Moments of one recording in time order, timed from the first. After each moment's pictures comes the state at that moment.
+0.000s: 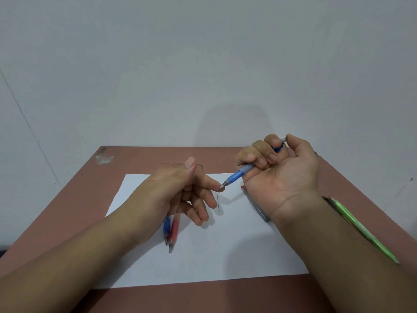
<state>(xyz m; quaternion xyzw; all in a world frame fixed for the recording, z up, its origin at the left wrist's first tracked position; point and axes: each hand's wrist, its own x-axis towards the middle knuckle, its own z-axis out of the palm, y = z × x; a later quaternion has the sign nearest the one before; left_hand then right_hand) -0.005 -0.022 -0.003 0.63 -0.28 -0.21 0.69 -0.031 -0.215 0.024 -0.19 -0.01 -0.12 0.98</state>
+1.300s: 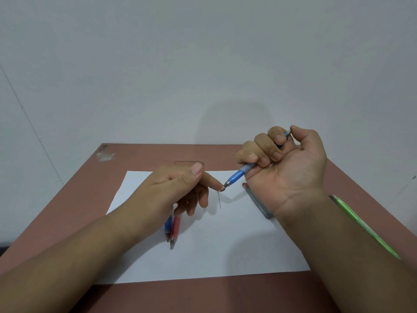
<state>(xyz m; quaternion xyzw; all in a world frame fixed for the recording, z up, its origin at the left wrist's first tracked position) -0.009 -0.017 -0.003 0.72 -0.34 -0.11 0.59 -0.038 -0.212 0.030 -0.25 -0.04 -0.12 0.96</state>
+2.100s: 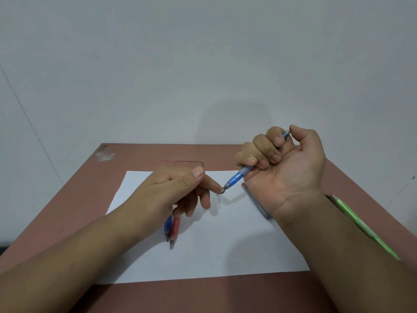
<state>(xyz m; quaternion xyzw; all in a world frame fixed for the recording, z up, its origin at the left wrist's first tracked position) -0.007 -0.015 -0.006 0.70 -0.35 -0.12 0.61 -0.039 -0.211 0.030 -0.27 -0.04 -0.12 0.95</state>
